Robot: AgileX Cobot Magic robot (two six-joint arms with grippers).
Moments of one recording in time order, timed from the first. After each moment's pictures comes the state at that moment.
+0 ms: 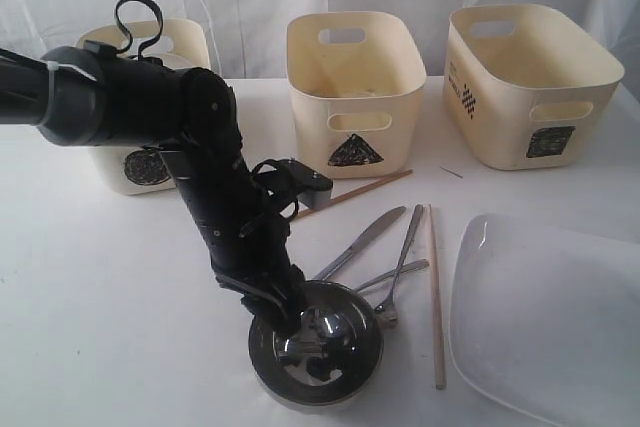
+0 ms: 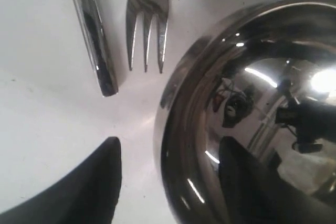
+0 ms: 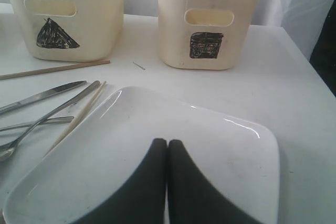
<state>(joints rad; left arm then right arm) -0.68 1.92 -1.32 -0.40 0.97 0.55 -0.01 0.01 -0.01 -0.13 0.35 0.11</state>
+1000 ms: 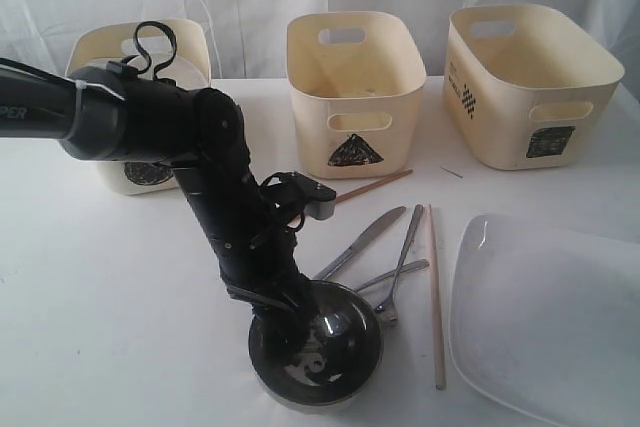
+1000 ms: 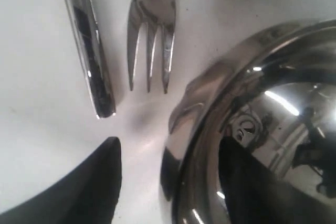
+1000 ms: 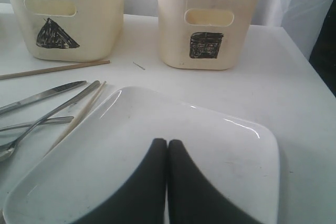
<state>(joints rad) -0.68 1.97 -1.32 -0.44 0.94 0.55 -0.01 0.01 -0.01 -0.13 0.35 0.11</state>
